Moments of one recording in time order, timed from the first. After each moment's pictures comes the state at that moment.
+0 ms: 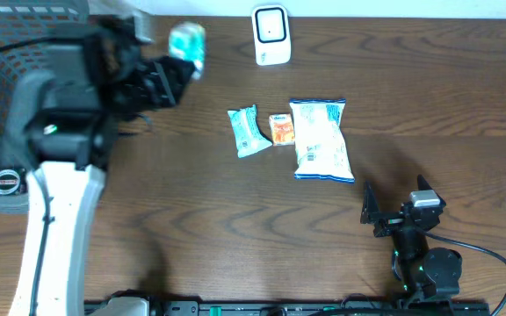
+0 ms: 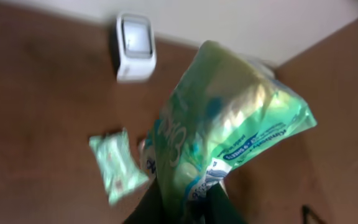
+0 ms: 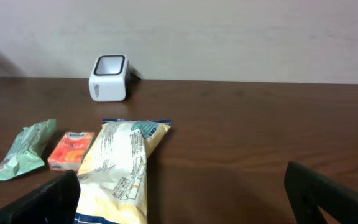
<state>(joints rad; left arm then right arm) -0.09 1.38 1.49 -0.77 0.54 -0.36 0.07 0.01 0.01 -0.07 -0.05 0.01</state>
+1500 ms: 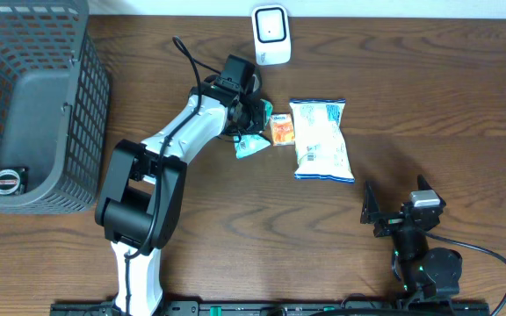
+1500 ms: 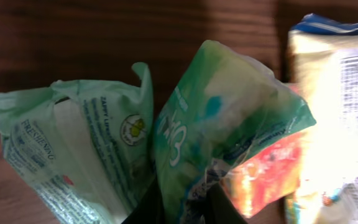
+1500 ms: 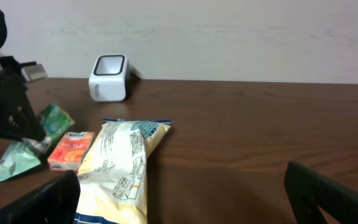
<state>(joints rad) -0.40 2.08 1.49 -0.59 0.26 -0.43 0.07 0.01 0.01 -0.07 -0.05 0.01</state>
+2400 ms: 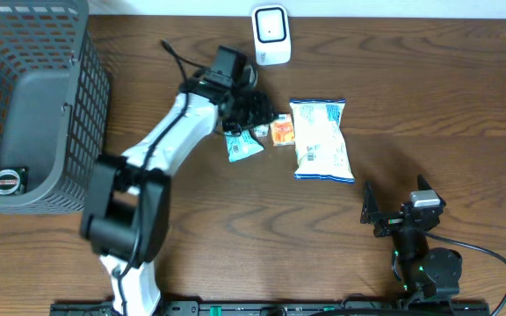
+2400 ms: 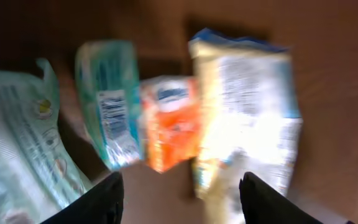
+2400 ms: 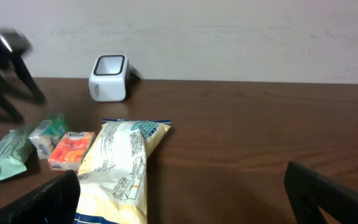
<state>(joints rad) -0.37 1.94 1.49 -0.59 0.47 -0.56 0.07 0.01 0.01 -0.07 -0.05 0.01</state>
